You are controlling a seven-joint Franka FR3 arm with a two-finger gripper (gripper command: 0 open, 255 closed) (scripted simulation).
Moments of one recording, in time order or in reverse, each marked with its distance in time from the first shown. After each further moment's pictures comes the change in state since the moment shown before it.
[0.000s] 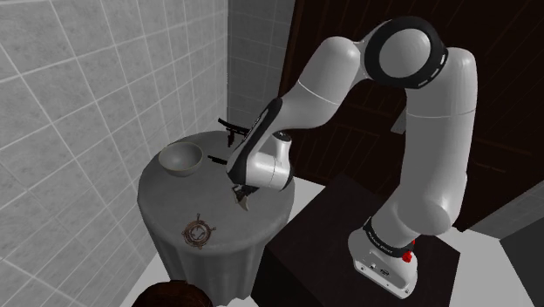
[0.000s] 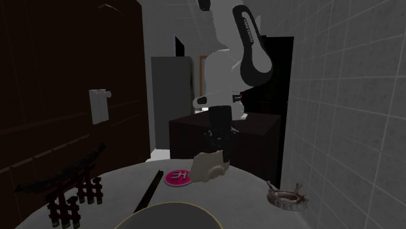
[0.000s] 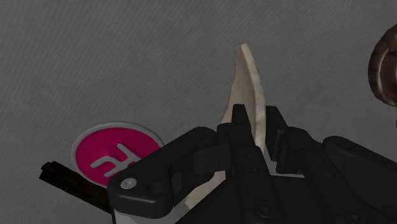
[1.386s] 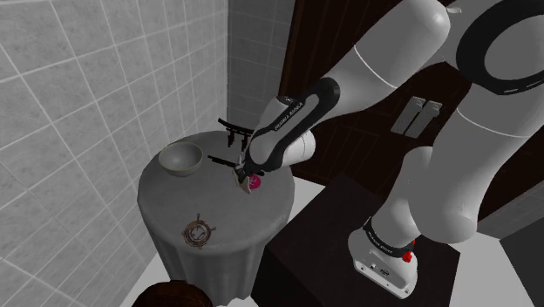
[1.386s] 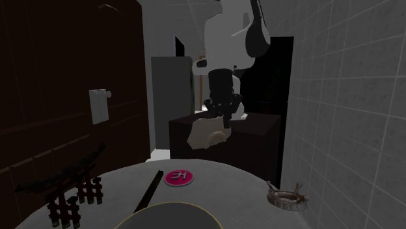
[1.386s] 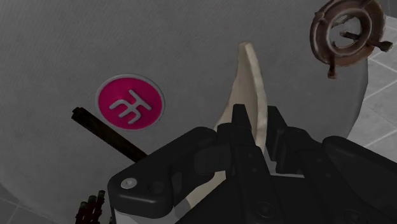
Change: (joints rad) arm 0.431 -0.415 -0.501 -0.169 -0.503 -0.309 0.550
